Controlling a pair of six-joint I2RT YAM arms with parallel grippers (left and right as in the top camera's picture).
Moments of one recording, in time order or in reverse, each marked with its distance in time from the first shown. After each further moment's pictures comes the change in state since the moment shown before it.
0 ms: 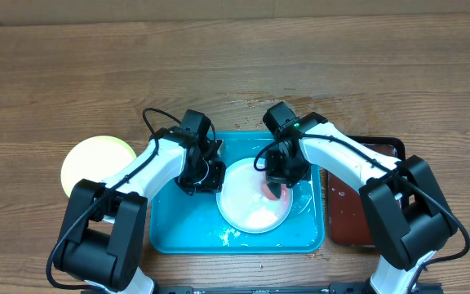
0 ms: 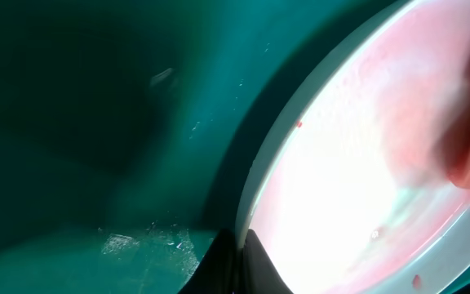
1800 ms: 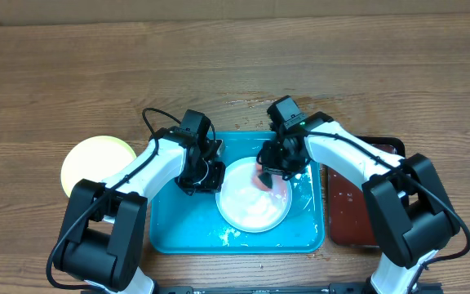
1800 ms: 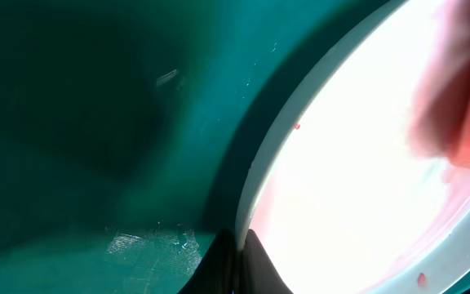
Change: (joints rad) left arm 0.000 0.000 0.000 -0.003 -0.011 0.001; right arm -0.046 0.000 -0.018 0.160 -0.127 0.005
